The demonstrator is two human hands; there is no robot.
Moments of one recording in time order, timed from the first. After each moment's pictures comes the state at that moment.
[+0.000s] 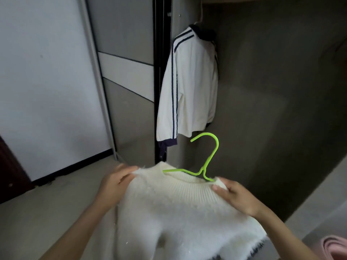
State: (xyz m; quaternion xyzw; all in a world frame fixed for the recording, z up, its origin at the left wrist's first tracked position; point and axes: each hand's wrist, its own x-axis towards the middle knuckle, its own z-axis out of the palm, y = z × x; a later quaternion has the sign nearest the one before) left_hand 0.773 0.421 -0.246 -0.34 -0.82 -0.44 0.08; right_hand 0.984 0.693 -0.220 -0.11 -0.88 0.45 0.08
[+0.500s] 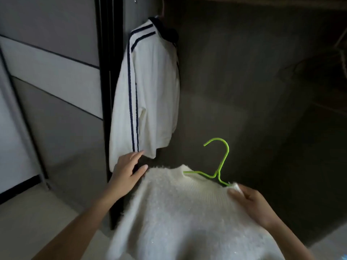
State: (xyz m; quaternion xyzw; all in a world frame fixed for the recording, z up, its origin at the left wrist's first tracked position) left_hand 0.618 0.635 -0.235 -0.51 -0.75 -0.41 0.02; right_hand 0.923 0.800 -0.199 -0.38 -0.82 0.38 0.18
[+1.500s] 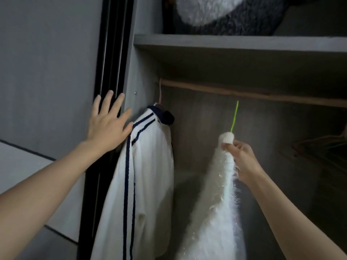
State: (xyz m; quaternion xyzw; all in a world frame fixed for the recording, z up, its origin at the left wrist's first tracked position) left_hand 0.349 0.794 0.036 -0.48 -0.68 -0.24 0.50; right_hand 0.654 0.932 0.034 -0.27 -0.66 0.46 0.52
